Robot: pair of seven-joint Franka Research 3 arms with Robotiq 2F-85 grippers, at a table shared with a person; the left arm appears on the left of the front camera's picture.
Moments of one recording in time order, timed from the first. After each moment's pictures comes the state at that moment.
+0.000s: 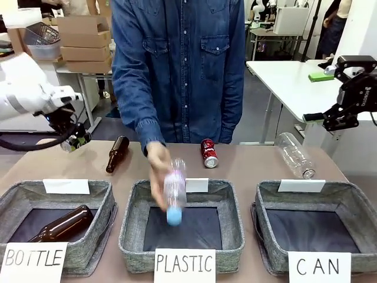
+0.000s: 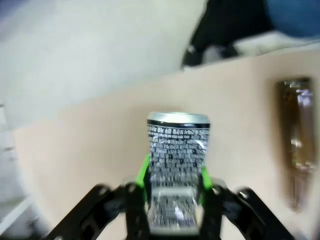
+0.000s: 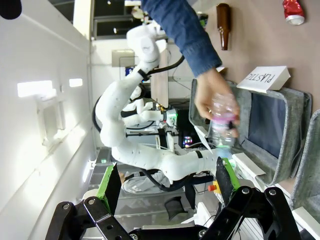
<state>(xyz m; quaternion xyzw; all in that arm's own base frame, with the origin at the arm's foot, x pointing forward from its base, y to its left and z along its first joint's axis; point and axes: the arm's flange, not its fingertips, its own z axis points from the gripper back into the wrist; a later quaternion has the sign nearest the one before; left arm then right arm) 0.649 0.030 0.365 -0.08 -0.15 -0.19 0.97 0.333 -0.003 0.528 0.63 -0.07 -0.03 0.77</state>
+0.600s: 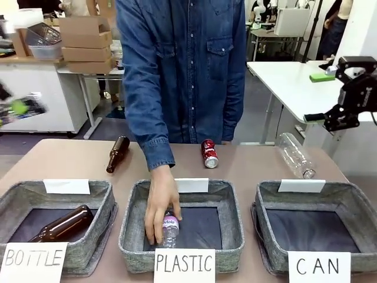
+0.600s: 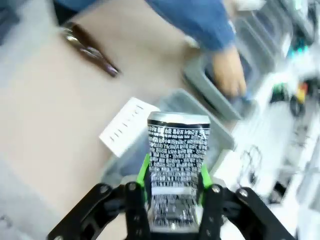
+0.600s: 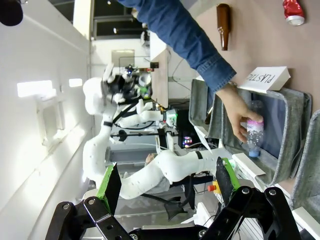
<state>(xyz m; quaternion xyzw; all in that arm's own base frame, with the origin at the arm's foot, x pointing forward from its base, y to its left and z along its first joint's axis) 0.381 0.057 0.592 -0.26 -0.15 -0.43 0.85 0.333 -0.004 0.529 0.63 -0.07 -0.03 0.77</state>
